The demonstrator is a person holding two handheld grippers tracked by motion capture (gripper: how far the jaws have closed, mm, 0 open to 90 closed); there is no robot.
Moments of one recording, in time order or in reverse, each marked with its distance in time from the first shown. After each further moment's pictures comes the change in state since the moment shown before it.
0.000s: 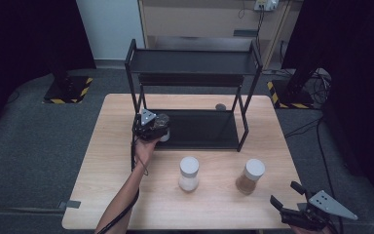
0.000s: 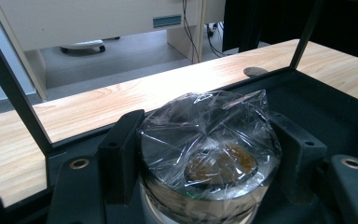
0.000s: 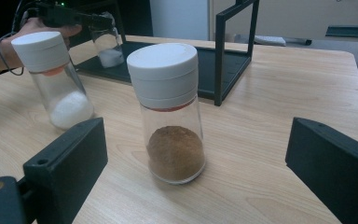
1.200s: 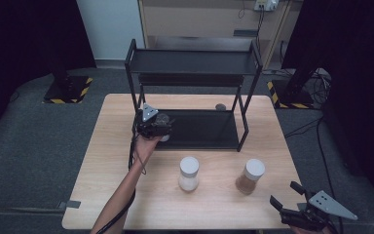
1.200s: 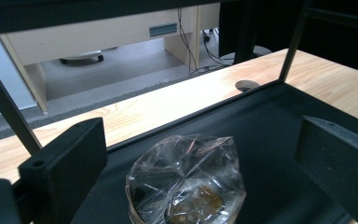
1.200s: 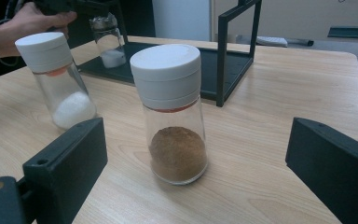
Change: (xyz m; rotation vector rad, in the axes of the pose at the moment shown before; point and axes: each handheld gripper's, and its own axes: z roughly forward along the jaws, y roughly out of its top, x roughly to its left) left arm -0.004 0.025 -0.012 -0.018 -0.021 0.038; right arm 0.000 0.000 0.000 -0.003 0.007 -0.001
